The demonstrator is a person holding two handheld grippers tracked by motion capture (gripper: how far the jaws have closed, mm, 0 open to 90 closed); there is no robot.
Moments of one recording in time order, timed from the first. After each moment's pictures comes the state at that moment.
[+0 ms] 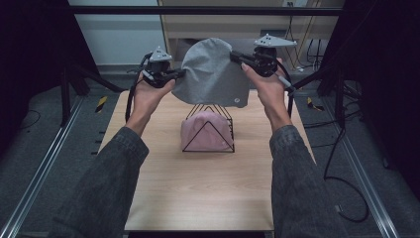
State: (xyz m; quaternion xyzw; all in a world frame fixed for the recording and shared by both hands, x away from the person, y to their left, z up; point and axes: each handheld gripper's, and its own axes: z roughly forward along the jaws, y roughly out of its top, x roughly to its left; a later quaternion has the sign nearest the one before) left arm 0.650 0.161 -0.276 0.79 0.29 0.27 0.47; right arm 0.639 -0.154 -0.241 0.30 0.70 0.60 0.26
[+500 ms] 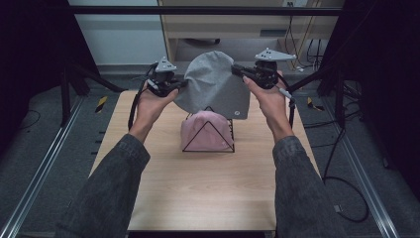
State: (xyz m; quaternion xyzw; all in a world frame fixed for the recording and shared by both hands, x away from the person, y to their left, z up) left arm 0.643 0.158 -0.300 0.80 0.30 0.26 0.46; right arm 0.629 -0.161 -0.271 0.30 0.71 0.58 0.24
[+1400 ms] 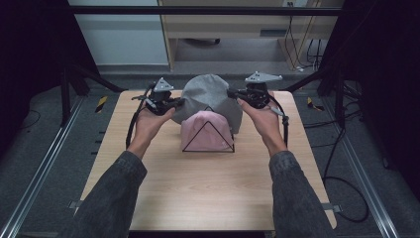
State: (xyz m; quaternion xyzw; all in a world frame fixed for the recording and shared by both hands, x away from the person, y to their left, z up) left arm 0.627 0.170 -0.354 0.81 0.32 0.22 0.44; right arm 0.619 -0.149 -0.330 0.32 0.75 0.54 0.21
